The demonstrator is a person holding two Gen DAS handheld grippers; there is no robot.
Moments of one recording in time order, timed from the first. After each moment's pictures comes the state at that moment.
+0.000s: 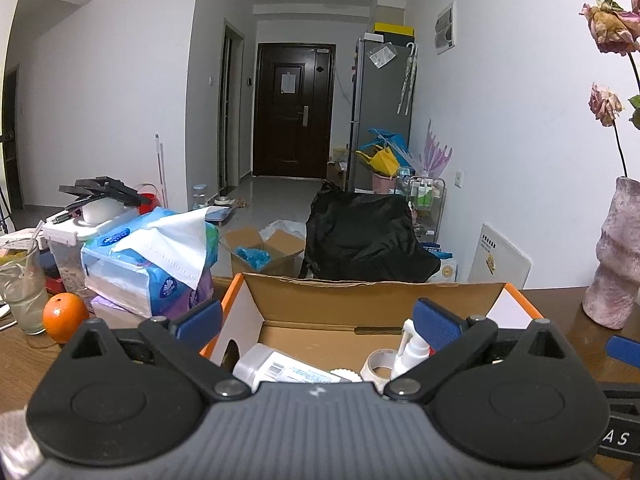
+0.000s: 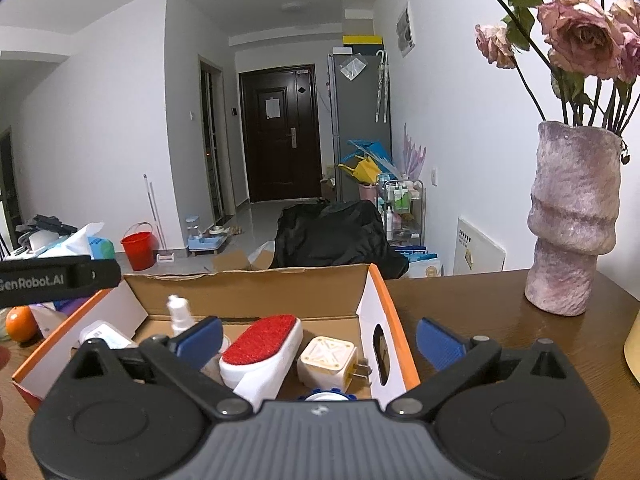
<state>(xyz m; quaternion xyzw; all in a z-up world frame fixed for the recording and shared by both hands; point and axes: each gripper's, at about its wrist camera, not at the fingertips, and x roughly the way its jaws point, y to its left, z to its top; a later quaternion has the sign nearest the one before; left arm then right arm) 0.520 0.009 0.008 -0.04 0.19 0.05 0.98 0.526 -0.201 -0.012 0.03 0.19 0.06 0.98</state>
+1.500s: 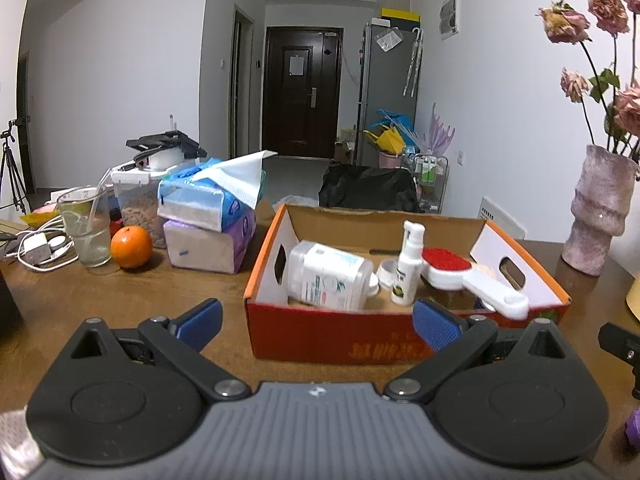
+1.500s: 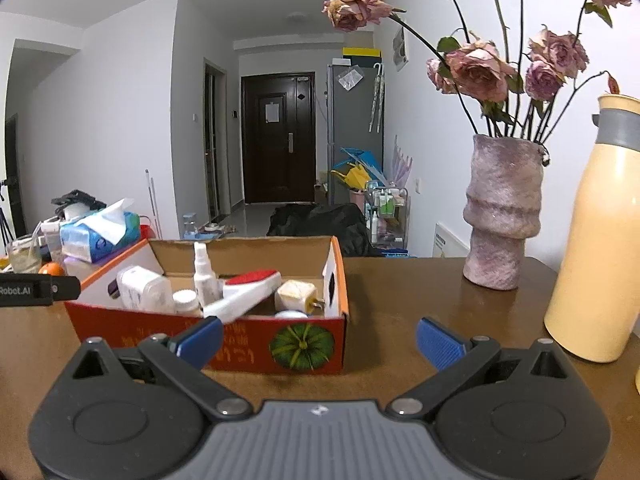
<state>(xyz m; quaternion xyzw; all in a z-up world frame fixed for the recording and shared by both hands) 0.393 0.023 -0.006 -0.04 0.22 0.06 0.97 0.388 -0.241 -0.011 0.01 0.18 0.05 0.98</state>
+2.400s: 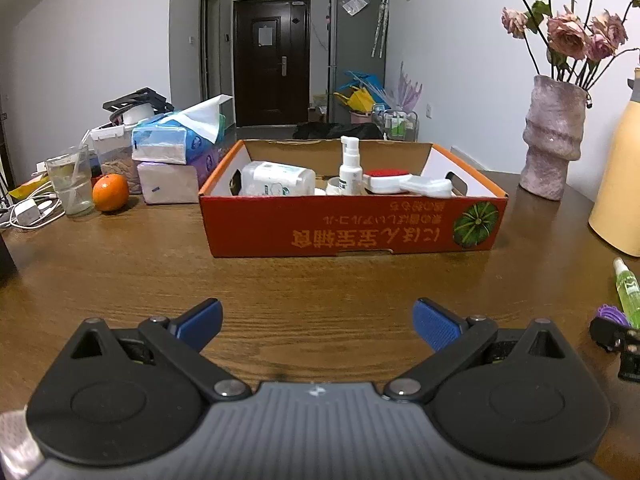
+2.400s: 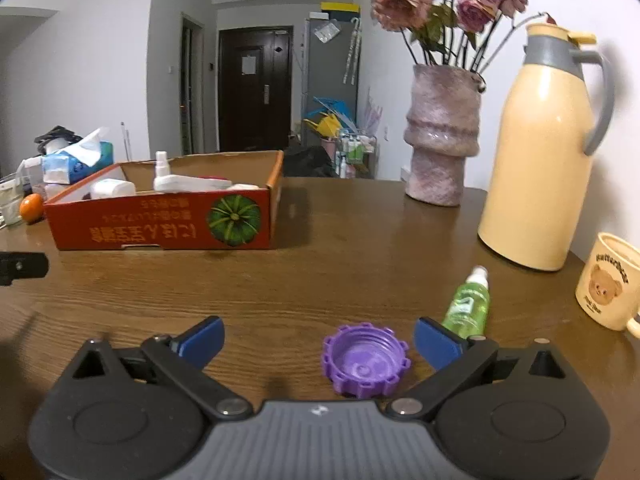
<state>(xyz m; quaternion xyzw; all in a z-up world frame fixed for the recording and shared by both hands) 0.329 -0.028 -0.043 -0.01 0.27 0.02 0.96 0.321 -0.295 -0.060 0.00 0.26 0.01 0.97</state>
